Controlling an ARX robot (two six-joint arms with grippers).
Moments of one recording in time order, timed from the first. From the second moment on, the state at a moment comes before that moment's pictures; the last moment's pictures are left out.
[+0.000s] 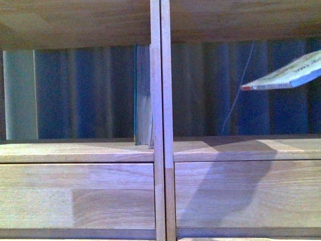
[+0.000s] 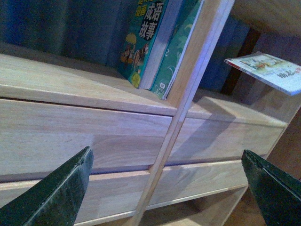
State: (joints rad) left arm 0.43 1.08 0.45 0.99 0.99 -0.57; right arm -0.21 1.25 0.85 0.81 -0.45 1.18
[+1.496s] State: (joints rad) left arm -0.32 1.38 1.01 1.16 0.77 -1.32; right arm 0.35 0.94 0.71 0.84 -0.58 1.01
